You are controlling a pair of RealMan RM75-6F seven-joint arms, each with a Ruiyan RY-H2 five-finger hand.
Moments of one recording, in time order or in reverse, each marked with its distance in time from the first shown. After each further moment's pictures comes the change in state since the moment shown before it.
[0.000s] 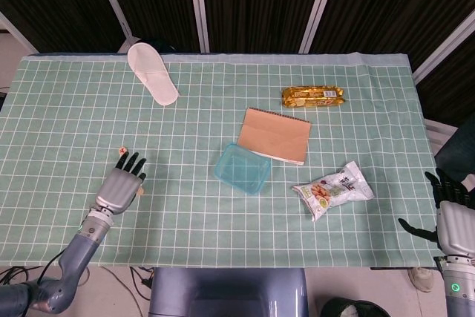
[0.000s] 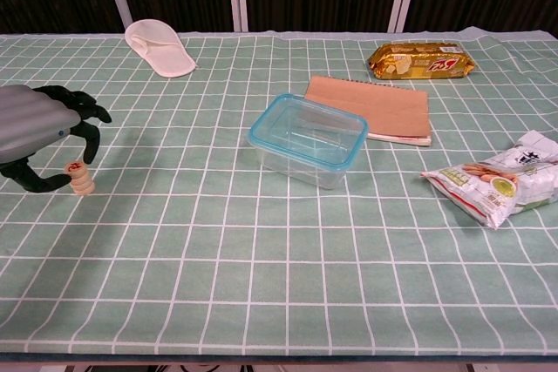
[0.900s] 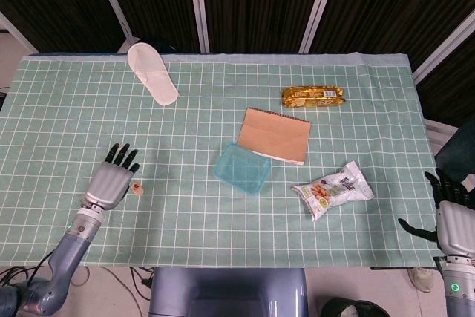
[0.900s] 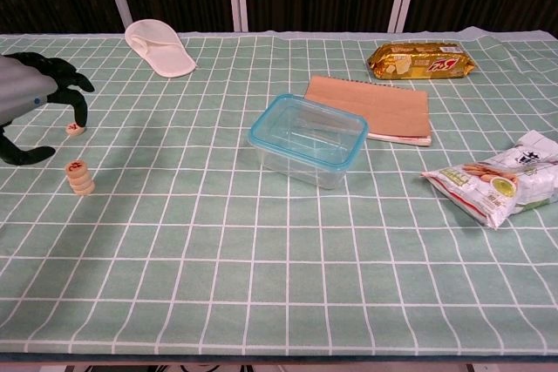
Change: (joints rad) left arm 0.022 0.070 -0.029 -0.054 0.033 0.055 -0.022; right arm 0.000 -0.001 0.001 0.000 0.003 0.000 0.000
